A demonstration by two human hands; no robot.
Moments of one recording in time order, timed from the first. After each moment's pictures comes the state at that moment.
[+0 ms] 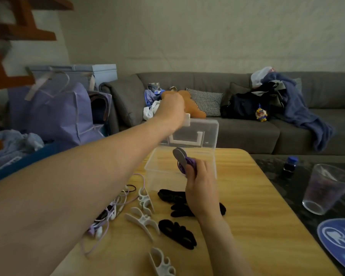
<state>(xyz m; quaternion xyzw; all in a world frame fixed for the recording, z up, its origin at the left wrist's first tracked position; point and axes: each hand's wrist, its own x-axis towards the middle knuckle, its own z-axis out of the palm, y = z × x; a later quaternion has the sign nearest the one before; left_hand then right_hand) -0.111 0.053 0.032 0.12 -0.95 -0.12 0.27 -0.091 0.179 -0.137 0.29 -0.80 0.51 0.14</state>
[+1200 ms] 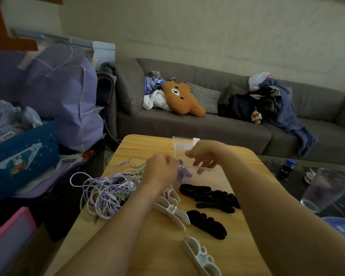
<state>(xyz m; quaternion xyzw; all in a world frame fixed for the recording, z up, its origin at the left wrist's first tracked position) 0.003 0.010 -0.108 0.23 -0.83 -0.46 0.22 -0.118 0.096 -0.045 0.21 -0.94 0.13 -0.24</state>
